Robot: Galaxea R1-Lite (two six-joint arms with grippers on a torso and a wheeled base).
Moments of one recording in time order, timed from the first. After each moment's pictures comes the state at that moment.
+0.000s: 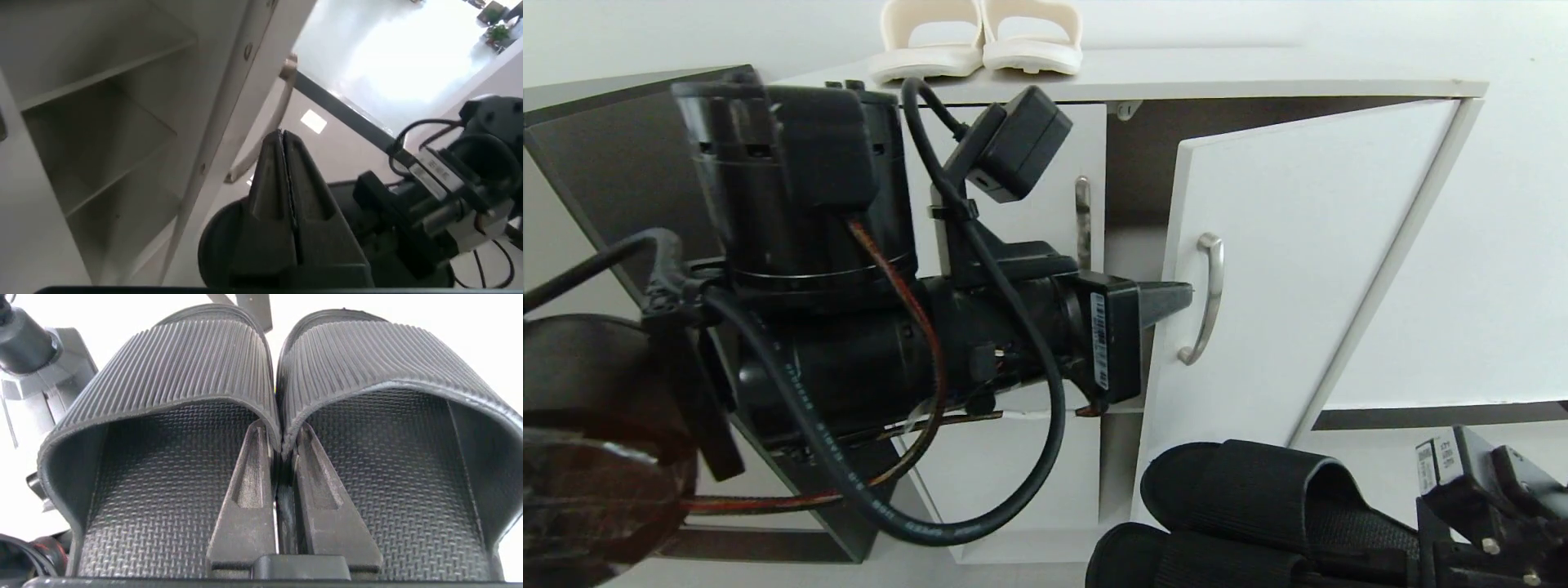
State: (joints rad) left arm -0.87 1.56 -1.06 -0.46 -0.20 -0.21; right arm 0.87 1.18 -0.41 -0.40 0.11 -0.04
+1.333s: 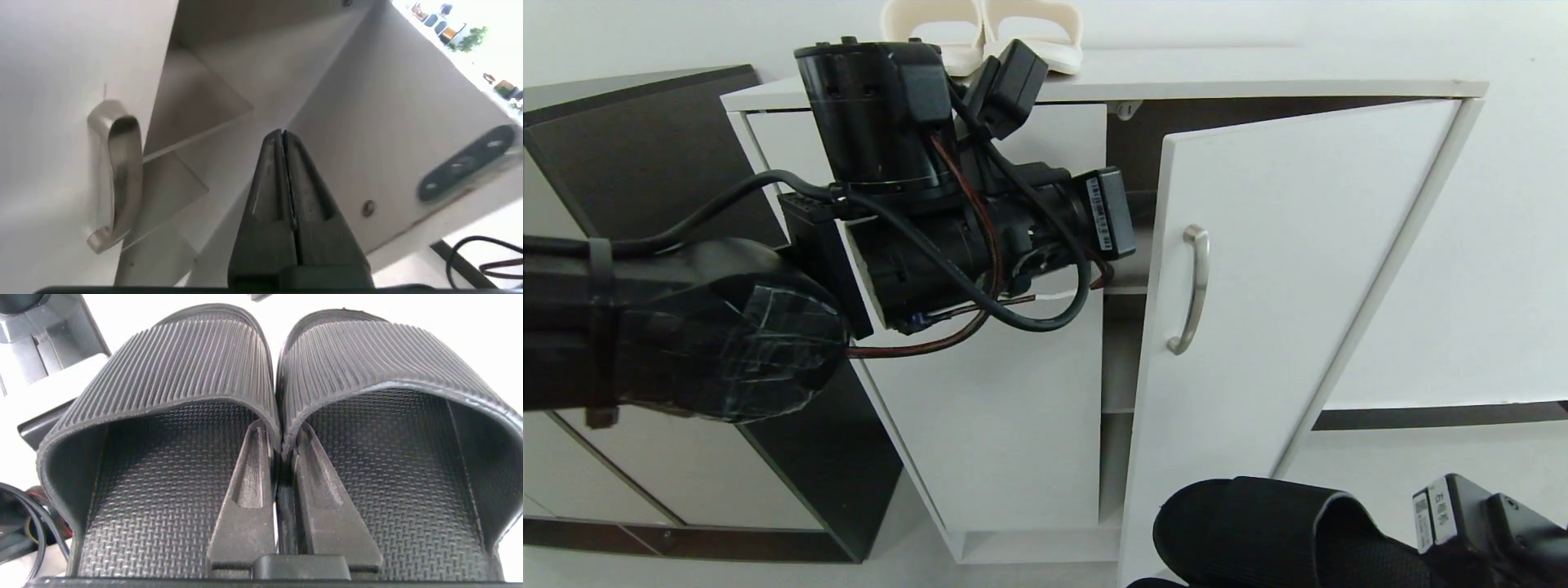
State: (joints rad) left arm -0.73 1.74 -1.29 -0.52 -0.20 -0.31; right arm 0.91 1.16 -0.42 -0.25 0.10 -0.09
